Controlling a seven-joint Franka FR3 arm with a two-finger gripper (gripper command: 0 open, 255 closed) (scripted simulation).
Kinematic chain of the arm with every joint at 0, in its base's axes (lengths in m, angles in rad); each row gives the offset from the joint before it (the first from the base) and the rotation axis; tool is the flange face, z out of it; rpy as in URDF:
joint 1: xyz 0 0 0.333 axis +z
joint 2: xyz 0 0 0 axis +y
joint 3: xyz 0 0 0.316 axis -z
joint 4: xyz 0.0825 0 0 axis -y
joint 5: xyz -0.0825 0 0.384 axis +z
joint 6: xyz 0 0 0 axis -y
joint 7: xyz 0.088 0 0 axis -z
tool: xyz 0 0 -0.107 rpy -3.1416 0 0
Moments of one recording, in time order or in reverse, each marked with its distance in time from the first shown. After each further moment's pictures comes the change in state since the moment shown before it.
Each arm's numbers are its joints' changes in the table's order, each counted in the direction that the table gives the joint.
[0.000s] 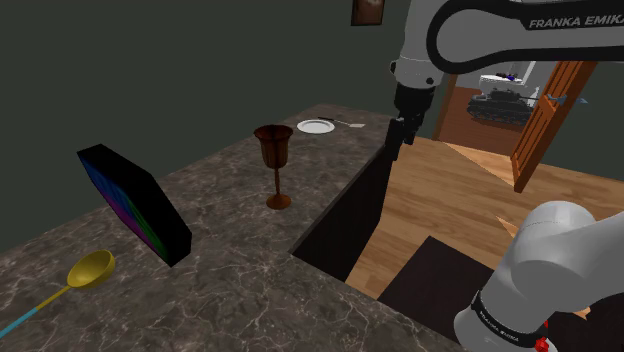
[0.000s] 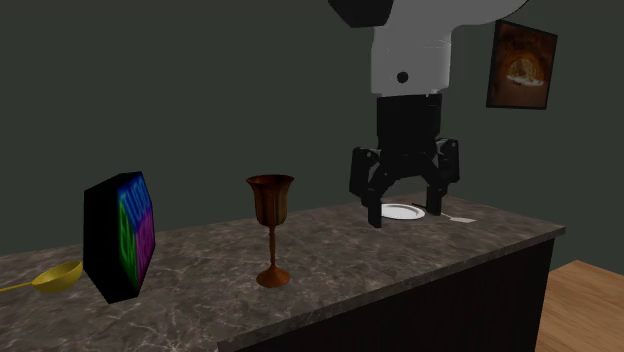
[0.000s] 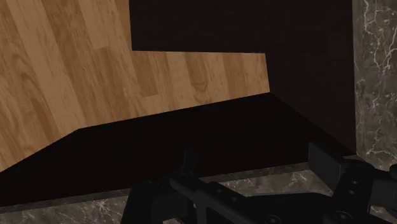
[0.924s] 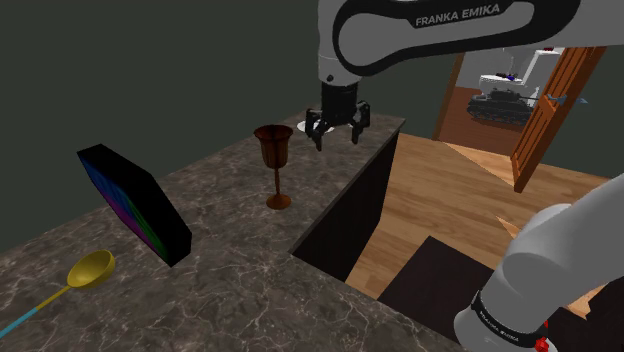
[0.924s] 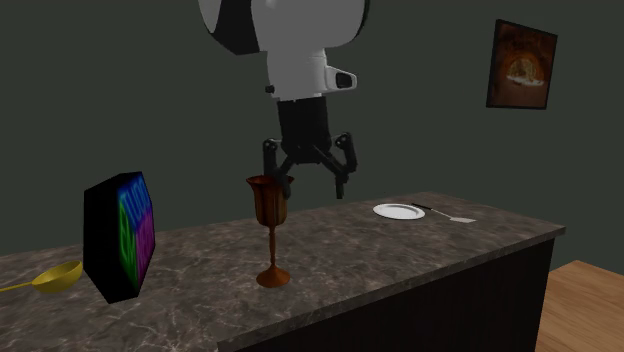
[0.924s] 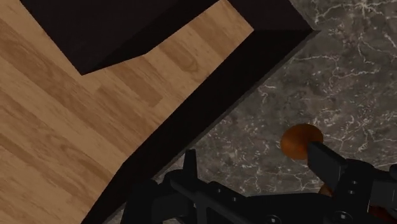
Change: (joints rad) arm -0.140 0.382 -0.332 0.319 0.031 0.093 0.776
